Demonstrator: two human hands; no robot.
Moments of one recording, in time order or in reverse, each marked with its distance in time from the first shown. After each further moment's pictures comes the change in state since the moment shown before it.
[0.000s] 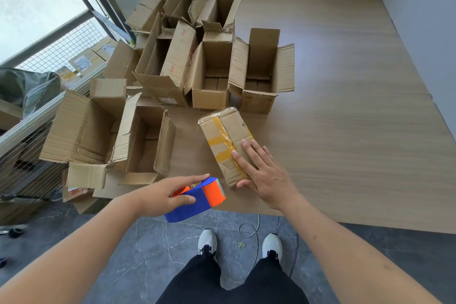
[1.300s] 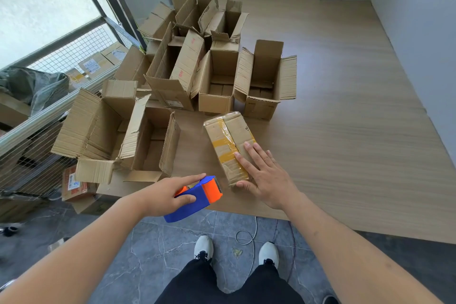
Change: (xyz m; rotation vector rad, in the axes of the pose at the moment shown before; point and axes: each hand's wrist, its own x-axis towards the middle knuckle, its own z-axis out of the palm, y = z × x) left_hand -0.009 -0.007 0.007 0.141 0.111 -0.056; right_hand 0.002 -0.006 -0.018 0.032 -0.161 0.054
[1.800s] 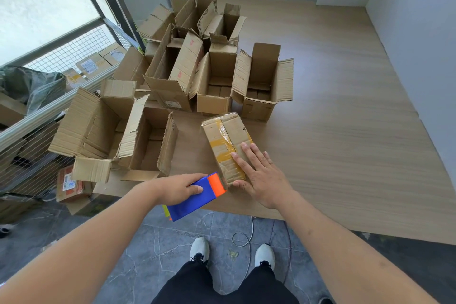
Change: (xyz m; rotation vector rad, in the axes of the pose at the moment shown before) left_hand 0.034 0.017 0.001 -0.012 -0.124 -0.070; right_hand 0.001 -0.009 -0.007 -0.034 -0.072 0.039
